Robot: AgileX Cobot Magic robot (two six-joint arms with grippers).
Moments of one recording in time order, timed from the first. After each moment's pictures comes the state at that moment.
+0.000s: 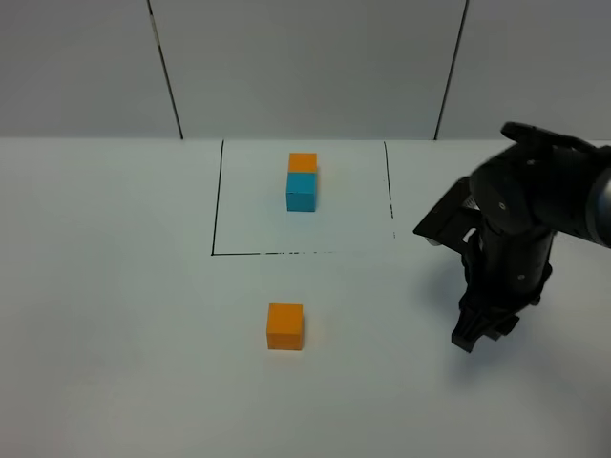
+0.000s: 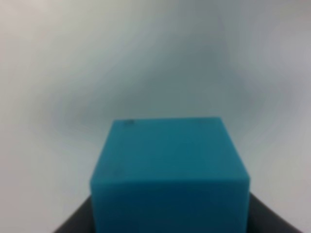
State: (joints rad) left arm 0.02 0.00 -0.51 -0.18 1.03 0.08; right arm 0.46 1.88 -1.28 -0.30 1.03 -0.36
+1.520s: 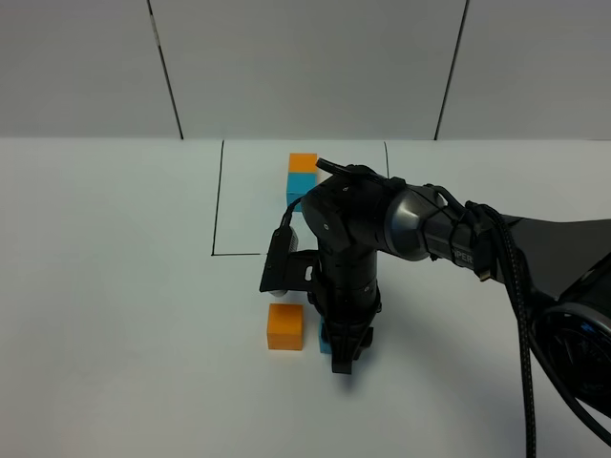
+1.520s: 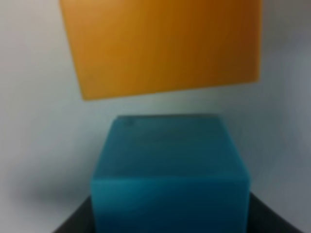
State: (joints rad) left arm 0.02 0.00 -0.51 -0.18 1.03 0.08; right arm 0.67 2.29 -1.70 -0.09 1.05 -0.74
